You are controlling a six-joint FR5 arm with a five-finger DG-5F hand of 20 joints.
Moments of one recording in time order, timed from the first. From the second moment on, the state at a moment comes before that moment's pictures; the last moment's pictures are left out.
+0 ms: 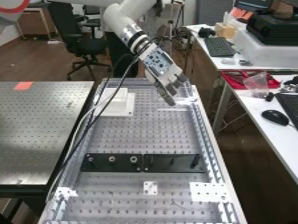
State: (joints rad) arm 1.98 -2.41 -0.89 -3.93 -0.71 0.81
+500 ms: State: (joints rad) arm 1.98 -2.47 -0.81 -4.04 -0.69 0.86
